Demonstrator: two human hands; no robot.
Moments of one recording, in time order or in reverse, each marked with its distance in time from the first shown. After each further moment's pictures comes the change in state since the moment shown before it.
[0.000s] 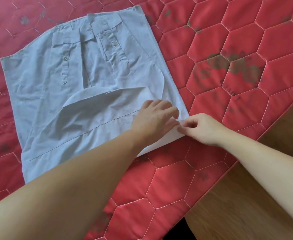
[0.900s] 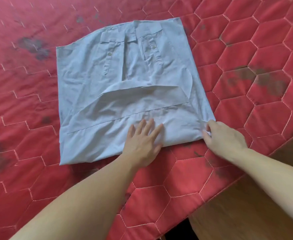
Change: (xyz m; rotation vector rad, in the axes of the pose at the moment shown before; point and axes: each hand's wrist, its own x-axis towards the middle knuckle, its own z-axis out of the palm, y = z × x) left_hand -0.131 -0.013 -0.010 0.181 -0.332 -0.467; right_hand -0.024 -0.008 0.040 -0.675 0.327 0.050
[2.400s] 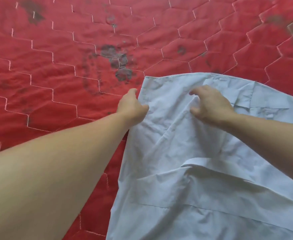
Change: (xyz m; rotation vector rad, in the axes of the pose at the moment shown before) left_hand 0.115 -0.347 -0.134 -0.856 0.317 -0.767; right_hand 0.287 -0.361 -0.084 0.015 0.054 -0.499
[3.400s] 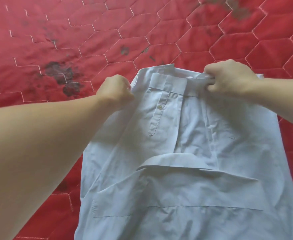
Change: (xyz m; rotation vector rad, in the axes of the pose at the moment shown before) left_hand 0.020 0.111 0.053 0.452 0.033 0.270; right_hand -0.017 0.161 -0.068 -0.125 0.096 0.048
